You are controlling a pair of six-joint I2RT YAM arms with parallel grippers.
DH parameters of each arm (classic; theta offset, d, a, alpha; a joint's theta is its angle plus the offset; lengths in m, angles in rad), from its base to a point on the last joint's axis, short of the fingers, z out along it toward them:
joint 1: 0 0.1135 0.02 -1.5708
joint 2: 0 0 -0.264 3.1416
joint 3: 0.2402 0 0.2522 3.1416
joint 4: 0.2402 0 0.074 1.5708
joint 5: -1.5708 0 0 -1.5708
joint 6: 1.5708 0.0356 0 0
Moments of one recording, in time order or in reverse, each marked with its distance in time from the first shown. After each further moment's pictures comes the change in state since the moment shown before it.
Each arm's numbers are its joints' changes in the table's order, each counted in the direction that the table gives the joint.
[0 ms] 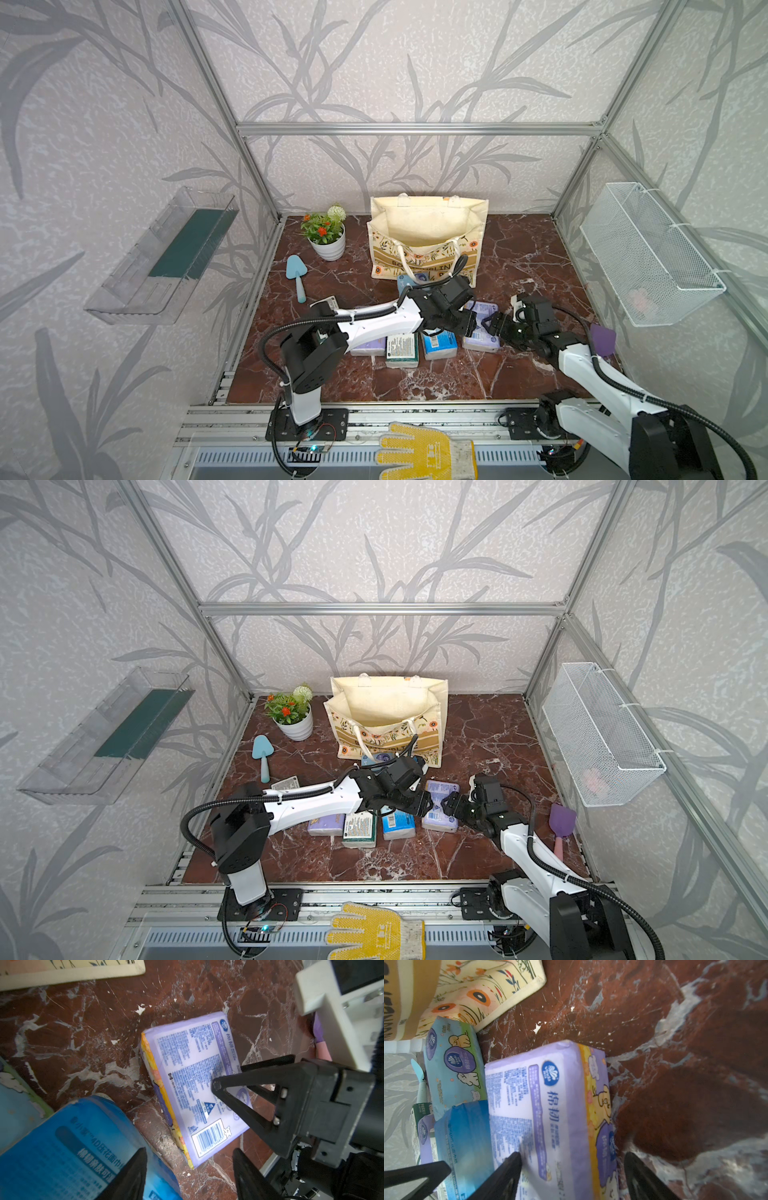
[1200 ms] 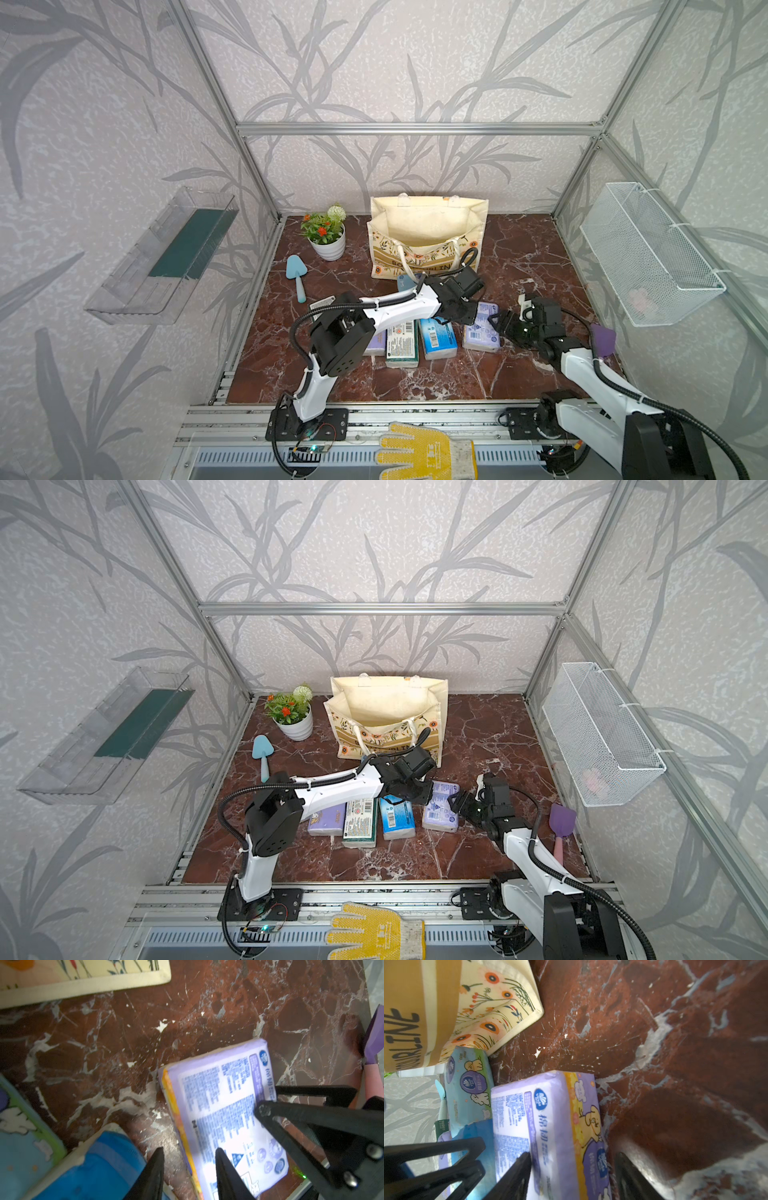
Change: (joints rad) left arm 0.024 0.159 0.202 0.151 0.055 -0.005; right arm -0.102 -0.005 -0.038 -0.092 0.056 0.013
